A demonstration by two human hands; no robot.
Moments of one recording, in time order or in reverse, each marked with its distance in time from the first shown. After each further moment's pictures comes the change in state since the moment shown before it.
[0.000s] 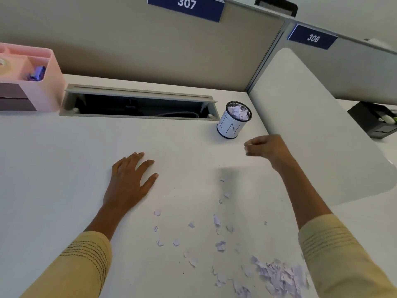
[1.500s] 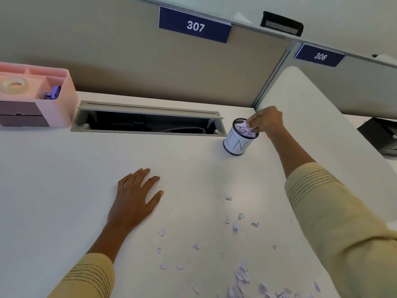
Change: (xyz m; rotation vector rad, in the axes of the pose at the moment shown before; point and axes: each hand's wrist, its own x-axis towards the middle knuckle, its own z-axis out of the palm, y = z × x) left_hand 0.000 0.001 0.000 -0.016 0.002 0.004; right_hand 0.100 -0.085 0.011 -0.134 0.158 0.004
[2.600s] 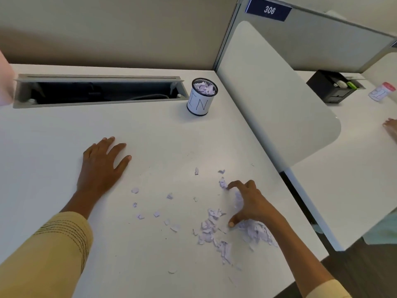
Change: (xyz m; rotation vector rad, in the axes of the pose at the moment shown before) left_hand -0.002 -0.001 0.001 0.032 0.027 0.041; right_hand -0.261 0.213 -0.020 -0.592 -0.449 0.084
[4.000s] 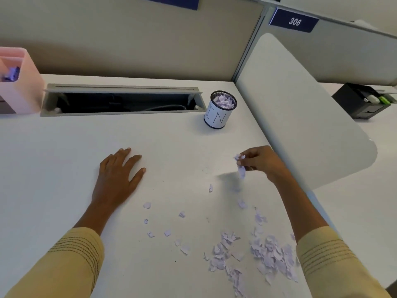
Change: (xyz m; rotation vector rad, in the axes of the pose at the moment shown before) left_hand 0.000 0.004 -0.002 0.001 -0.024 -0.030; right_hand 0.096 -0.053 -0.097 0.718 0.158 -0.131
